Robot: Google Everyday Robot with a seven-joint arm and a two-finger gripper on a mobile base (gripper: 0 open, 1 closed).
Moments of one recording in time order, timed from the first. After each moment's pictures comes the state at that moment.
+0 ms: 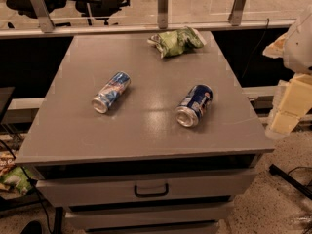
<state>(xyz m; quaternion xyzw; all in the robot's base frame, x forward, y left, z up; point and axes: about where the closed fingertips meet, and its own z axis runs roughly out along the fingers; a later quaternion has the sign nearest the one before) 0.438 -0.217 0.976 -0.60 0.78 -0.03 0.16</state>
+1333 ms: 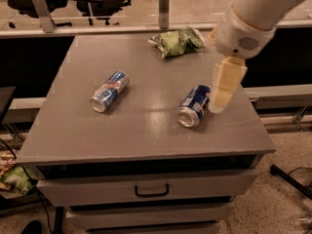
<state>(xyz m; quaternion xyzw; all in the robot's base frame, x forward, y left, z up) 0.518 -0.132 0.956 -0.68 0.72 0.01 0.17</state>
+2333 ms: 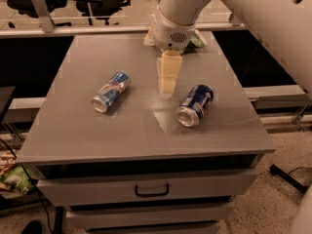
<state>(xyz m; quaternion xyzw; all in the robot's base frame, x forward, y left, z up) 0.589 -0.012 0.928 -0.77 0.61 0.04 0.17</state>
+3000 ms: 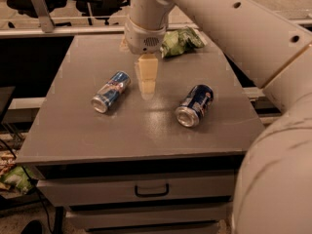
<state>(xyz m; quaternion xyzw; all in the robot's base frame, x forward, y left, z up) 0.607 0.042 0.904 -0.83 0.55 0.04 0.14</state>
